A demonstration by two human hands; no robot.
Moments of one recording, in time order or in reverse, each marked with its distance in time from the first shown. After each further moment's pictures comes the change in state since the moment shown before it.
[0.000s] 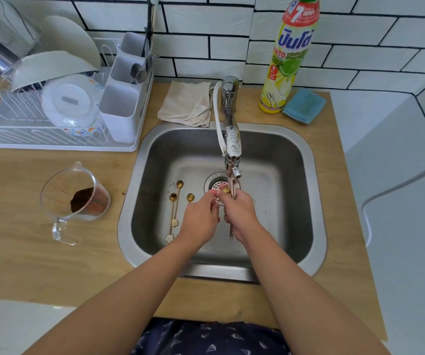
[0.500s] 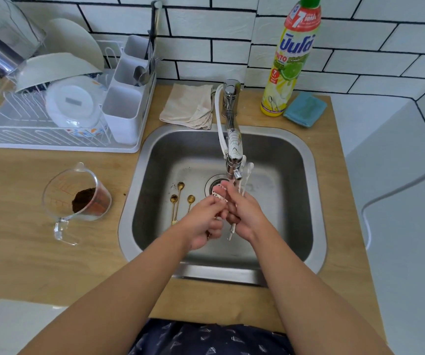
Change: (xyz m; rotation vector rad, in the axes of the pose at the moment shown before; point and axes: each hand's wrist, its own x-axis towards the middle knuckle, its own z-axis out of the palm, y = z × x) left_hand 0.000 0.016 -0.015 -1.024 -0.382 -0.445; right_hand 0.006 -0.005 -0.014 0.367 -0.209 0.117
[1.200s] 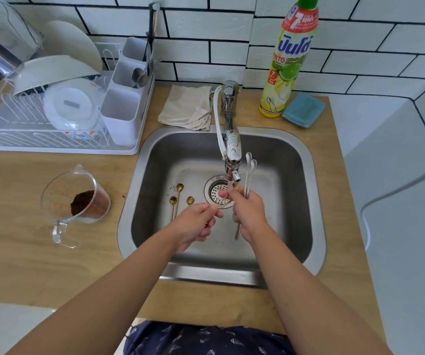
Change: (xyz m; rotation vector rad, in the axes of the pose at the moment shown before) left_hand -0.002 0.000 -0.025 0.357 0.007 0.034; right_hand -0.005 -0.003 0.003 -0.253 0.226 -0.188
